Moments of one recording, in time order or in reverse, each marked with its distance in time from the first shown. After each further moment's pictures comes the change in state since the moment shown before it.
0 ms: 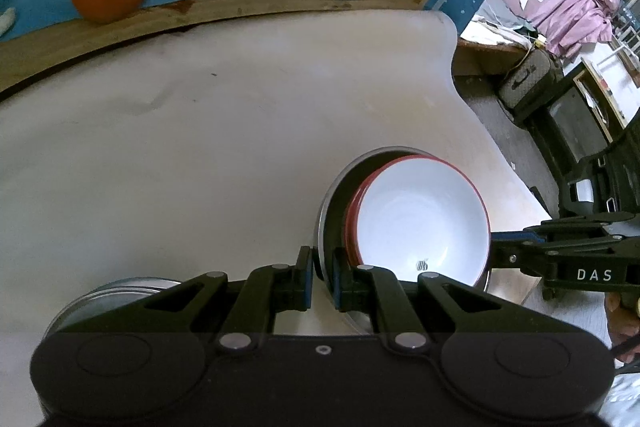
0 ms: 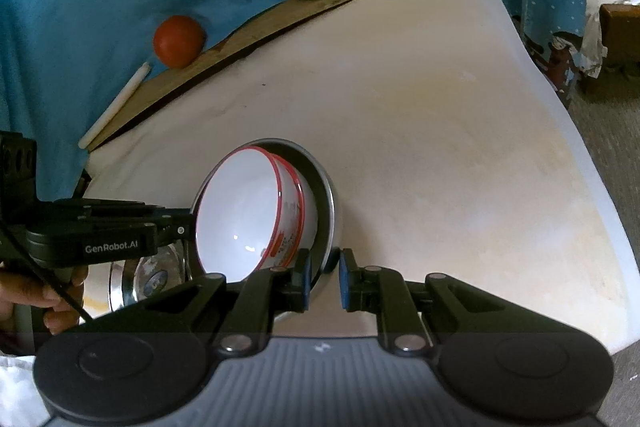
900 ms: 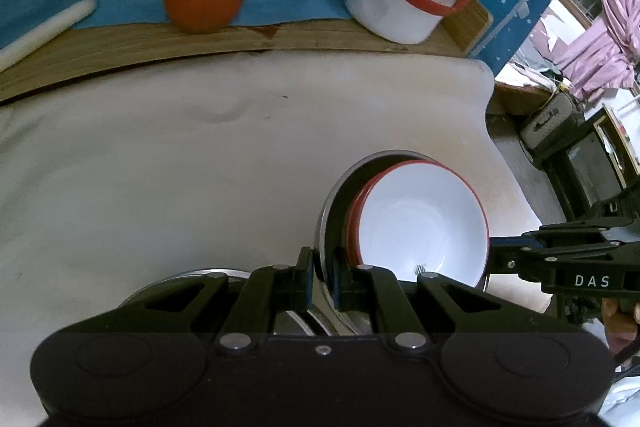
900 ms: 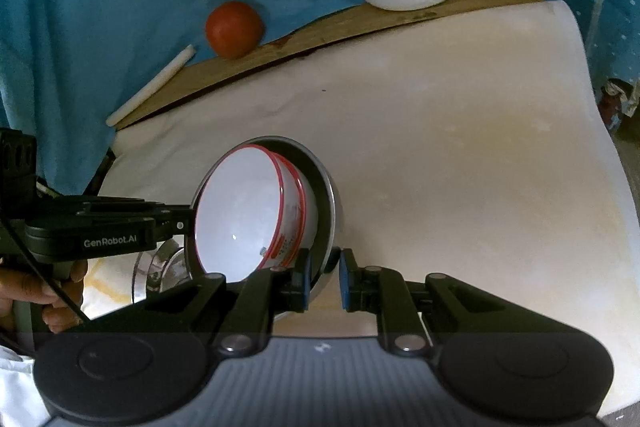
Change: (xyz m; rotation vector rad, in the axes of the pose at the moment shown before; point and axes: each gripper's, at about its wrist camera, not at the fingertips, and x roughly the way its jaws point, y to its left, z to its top) left arm -0.048 0.038 -0.015 -0.118 -0.078 0.053; right arm 0.016 0.040 0.019 -0.130 0.029 0.044
